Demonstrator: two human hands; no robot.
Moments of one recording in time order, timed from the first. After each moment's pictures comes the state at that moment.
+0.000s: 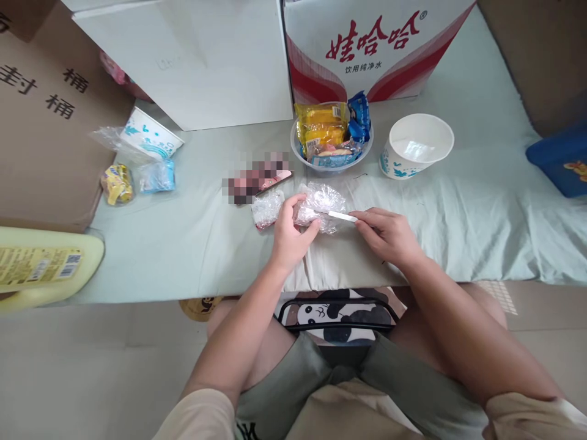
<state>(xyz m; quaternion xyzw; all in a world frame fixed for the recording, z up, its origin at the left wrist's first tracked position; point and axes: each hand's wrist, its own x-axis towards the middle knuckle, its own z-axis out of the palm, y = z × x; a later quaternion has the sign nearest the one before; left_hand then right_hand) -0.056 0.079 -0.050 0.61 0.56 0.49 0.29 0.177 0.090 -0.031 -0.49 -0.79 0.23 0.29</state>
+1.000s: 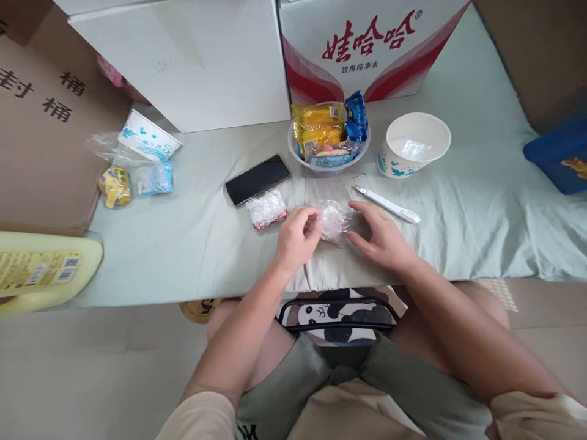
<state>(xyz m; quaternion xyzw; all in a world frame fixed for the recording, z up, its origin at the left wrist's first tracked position) -0.051 0.075 -0.039 0.67 0.54 0.41 0.30 0.174 0.085 -0.040 -0.47 -0.79 0.25 0.30</state>
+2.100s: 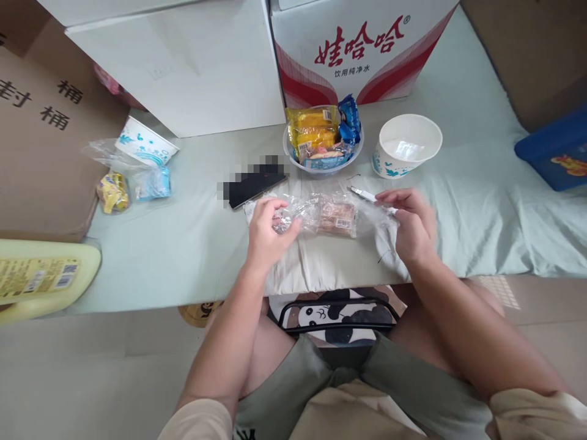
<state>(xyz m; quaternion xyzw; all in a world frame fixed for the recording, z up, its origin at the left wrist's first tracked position) -0.088 0.081 -0.024 0.65 0.58 0.44 0.22 0.191 0.092 -0.028 -0.57 -0.67 0.20 0.43</state>
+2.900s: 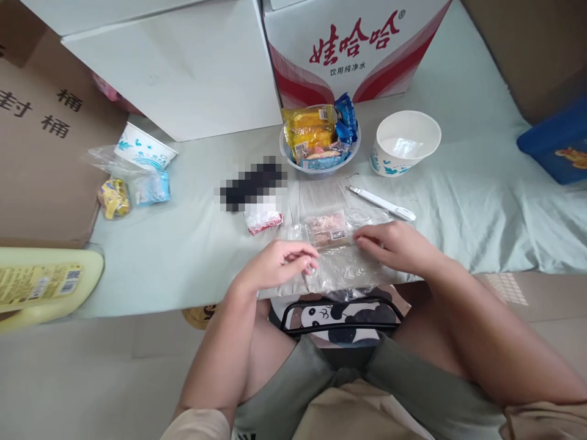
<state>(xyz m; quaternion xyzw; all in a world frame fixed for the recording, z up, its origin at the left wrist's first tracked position) -0.094 0.058 0.011 0.66 0.42 0.19 0.60 0.200 0.082 0.000 -0.46 -0.84 0.29 0.07</state>
